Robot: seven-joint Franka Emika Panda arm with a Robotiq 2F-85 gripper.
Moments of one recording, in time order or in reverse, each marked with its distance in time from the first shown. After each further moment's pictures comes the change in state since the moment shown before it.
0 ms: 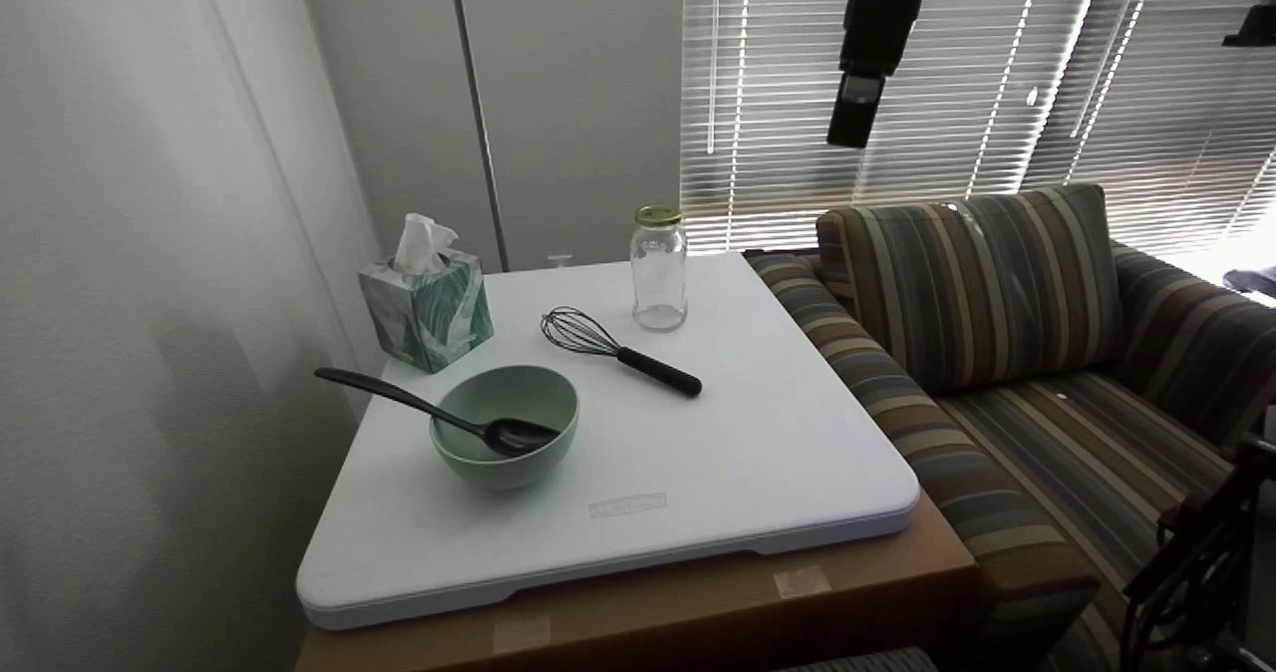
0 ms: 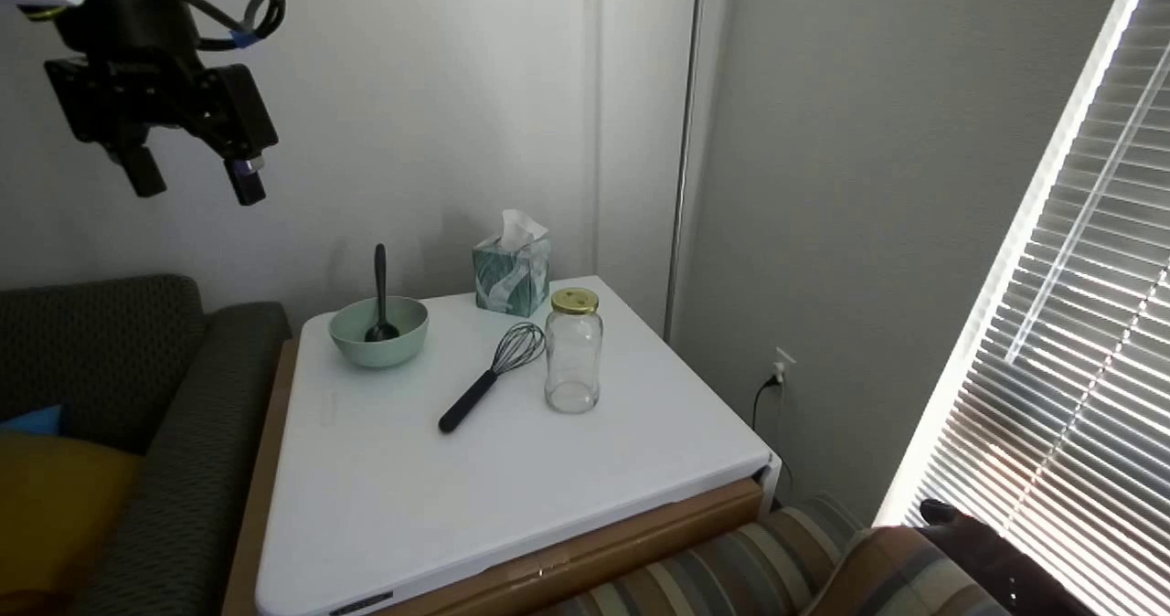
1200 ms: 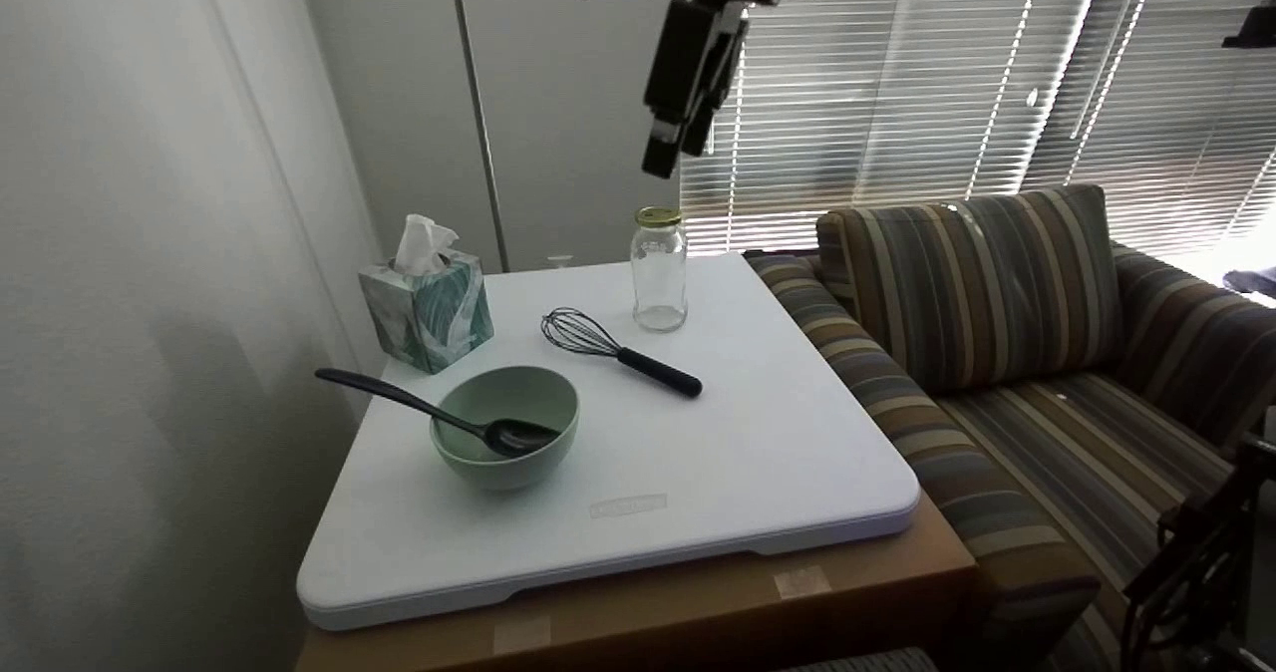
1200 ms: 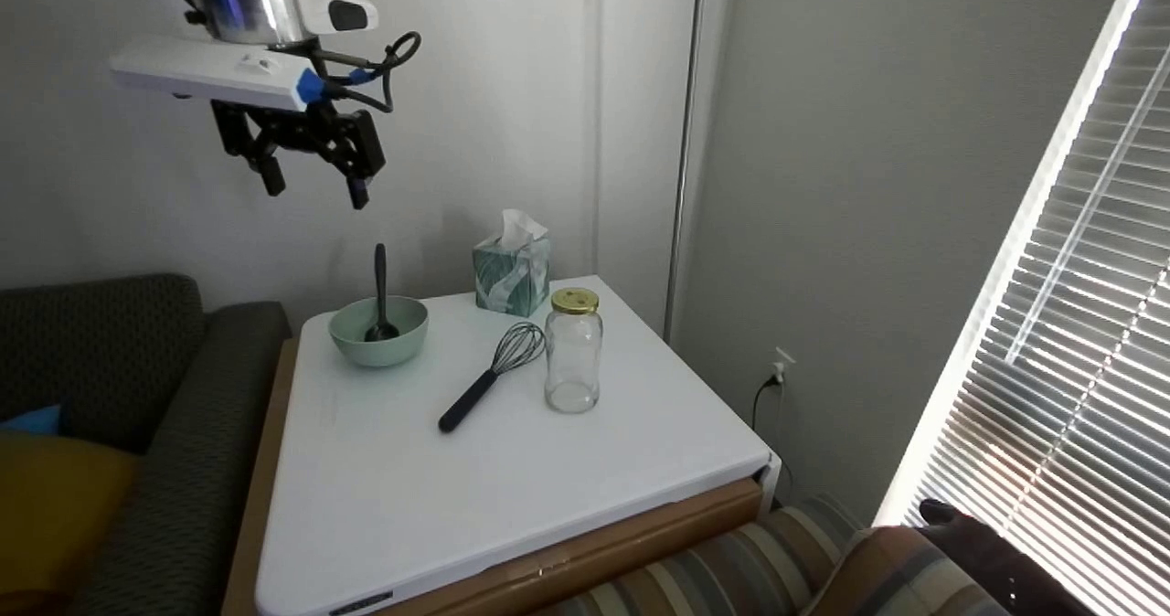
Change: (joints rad) arm -0.016 0.338 0.000 0.259 0.192 0.201 -0.208
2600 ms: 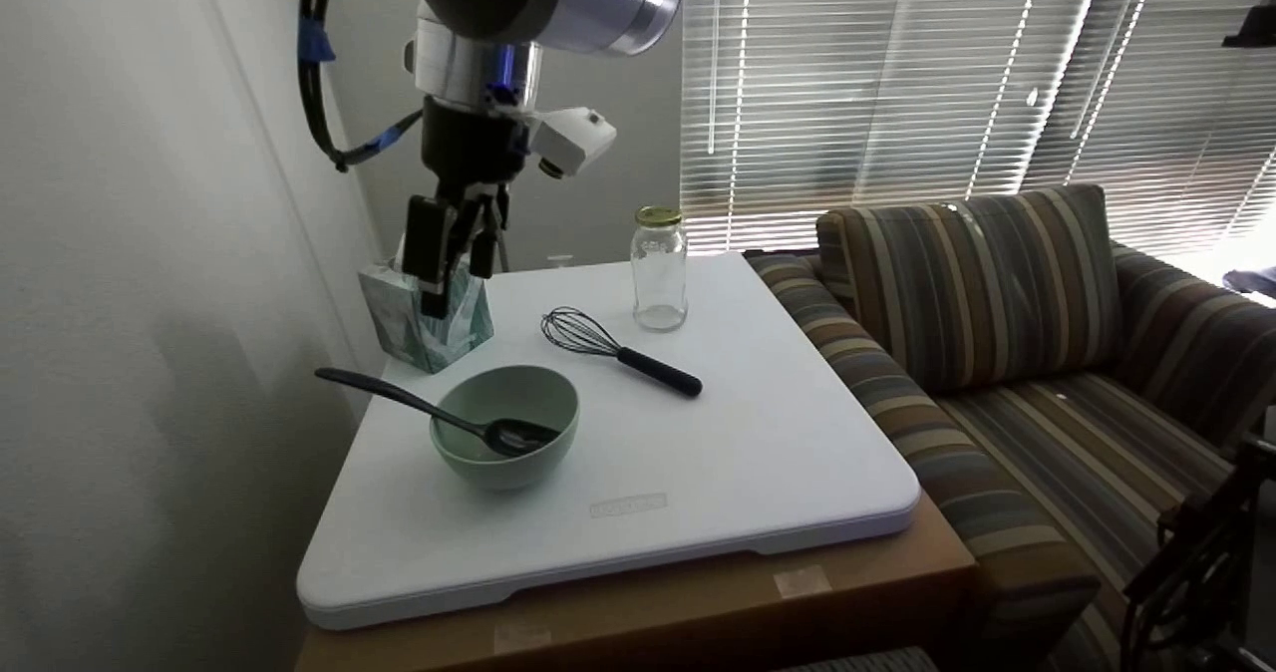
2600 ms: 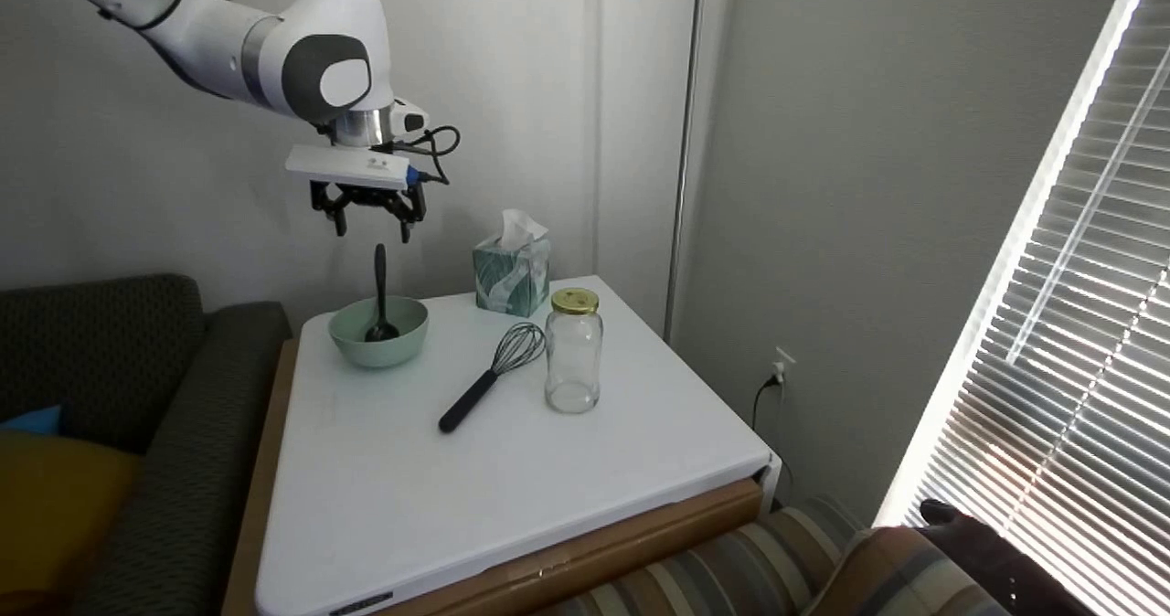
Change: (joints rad) arm 0.035 0.716 0.125 0.824 -0.169 -0.140 0.017
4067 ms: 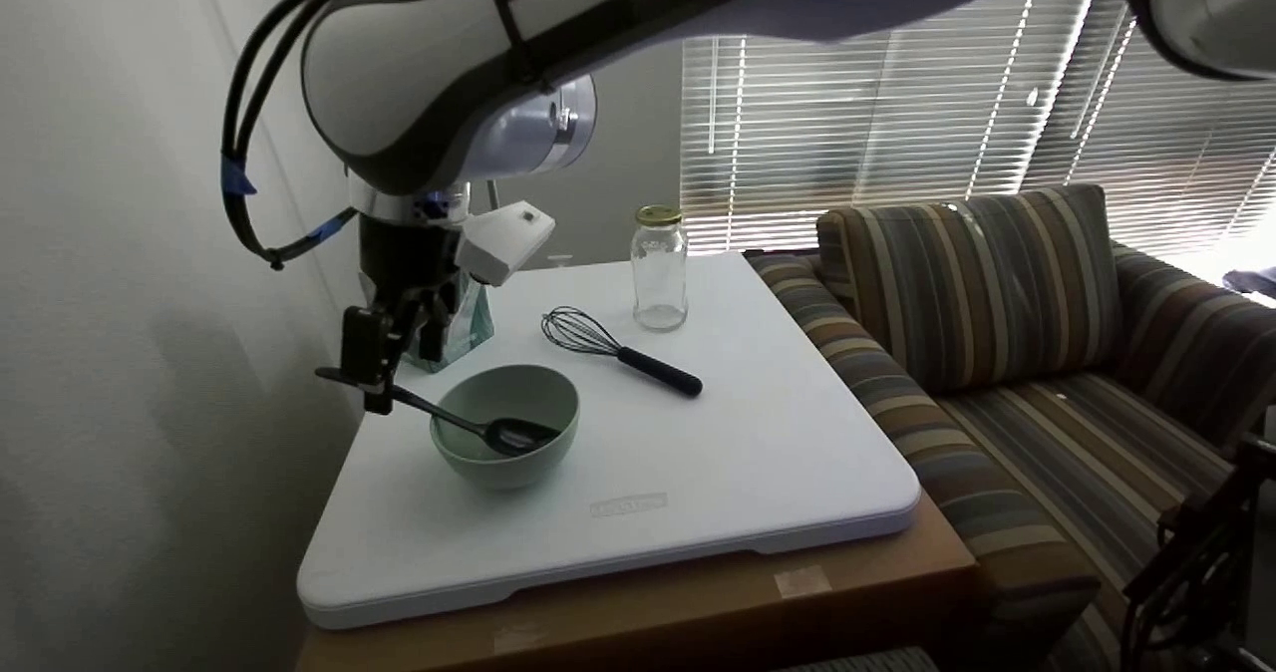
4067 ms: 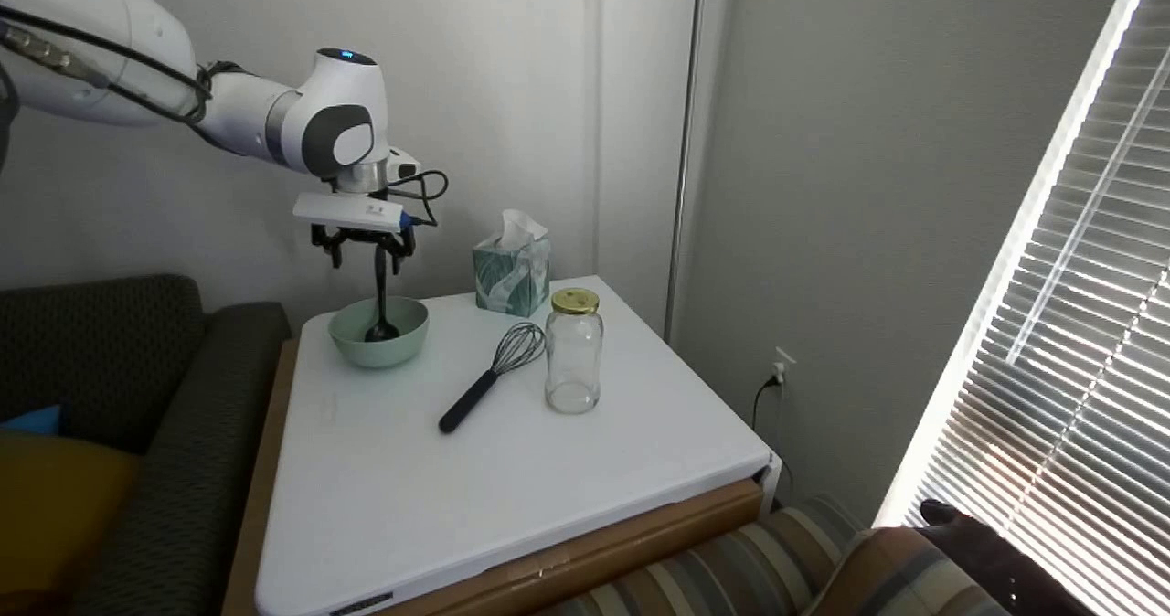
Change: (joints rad) arm 0.115 0.397 -0.008 0.538 -0.025 -0.165 0.041
